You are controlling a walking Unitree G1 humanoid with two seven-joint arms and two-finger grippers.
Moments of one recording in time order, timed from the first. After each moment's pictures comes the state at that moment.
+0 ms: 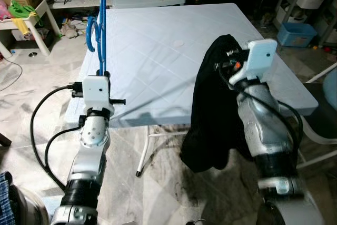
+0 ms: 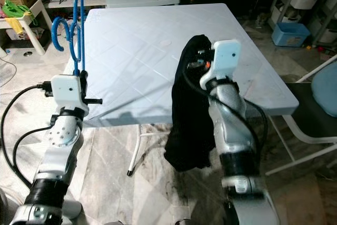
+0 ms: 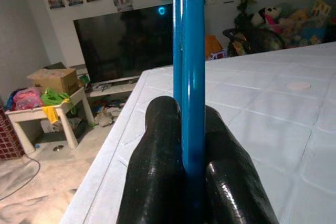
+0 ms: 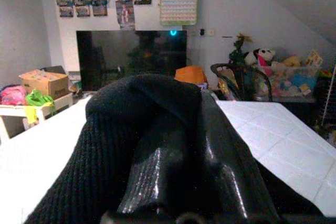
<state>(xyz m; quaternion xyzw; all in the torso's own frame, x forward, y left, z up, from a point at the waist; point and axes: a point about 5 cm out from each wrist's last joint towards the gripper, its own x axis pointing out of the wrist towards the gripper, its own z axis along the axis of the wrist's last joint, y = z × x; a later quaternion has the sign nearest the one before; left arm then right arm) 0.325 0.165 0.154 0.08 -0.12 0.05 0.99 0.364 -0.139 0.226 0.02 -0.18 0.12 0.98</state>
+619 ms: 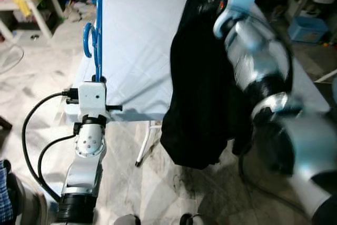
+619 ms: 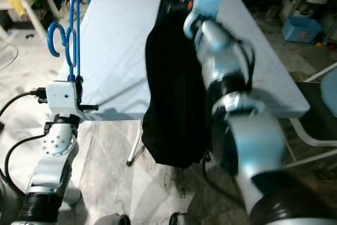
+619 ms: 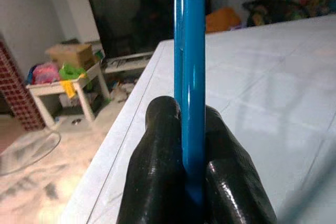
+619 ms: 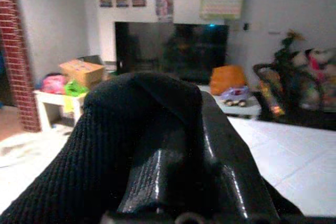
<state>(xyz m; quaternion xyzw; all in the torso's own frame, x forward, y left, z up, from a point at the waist) 0.307 0.171 0.152 0.09 -0.11 0.06 0.99 0.422 -0.108 0.329 0.01 -0.19 0.16 0.97</state>
